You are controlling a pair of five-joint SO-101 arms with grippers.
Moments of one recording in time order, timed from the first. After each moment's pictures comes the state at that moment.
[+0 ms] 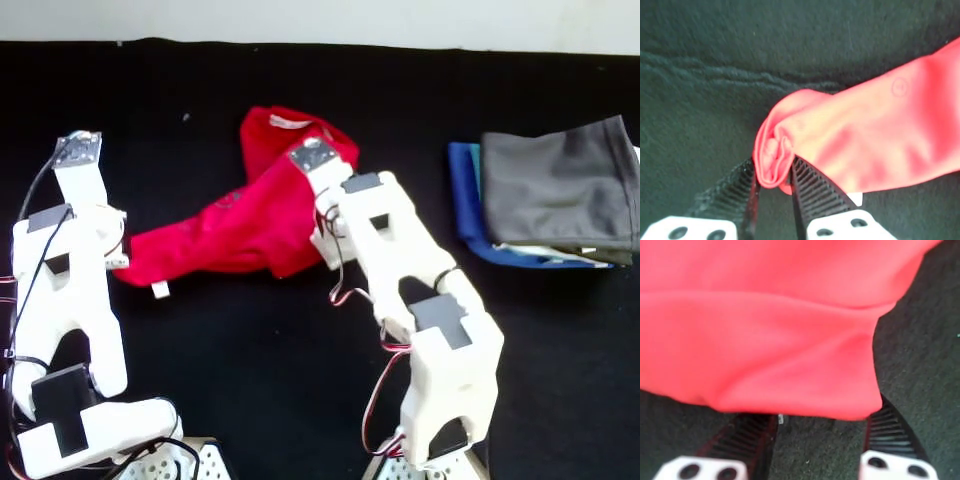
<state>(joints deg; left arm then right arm) -28.8 -7.9 33.4 51.4 -14.3 -23.9 21.1 6.9 60.1 16.7</state>
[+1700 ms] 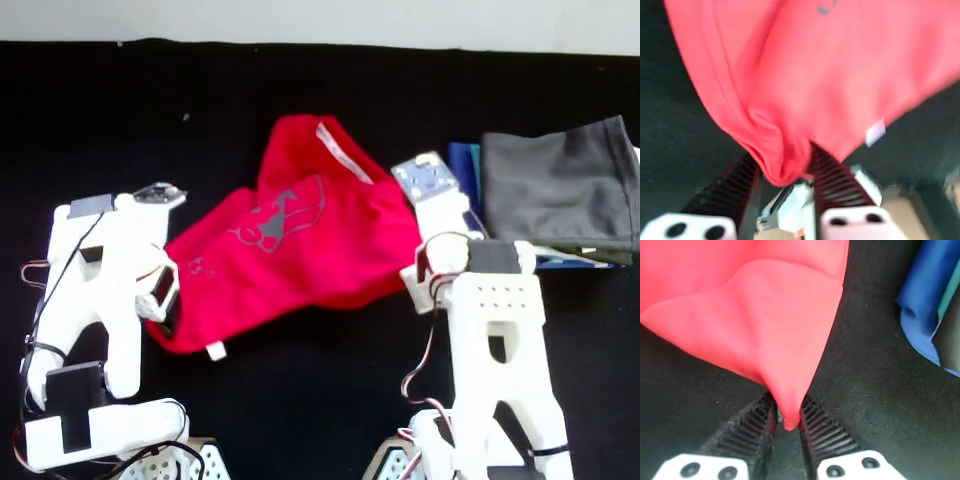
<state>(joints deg) -19.4 -7.6 30.9 85.9 -28.2 -5.1 -34.0 39.3 73.9 25.0</state>
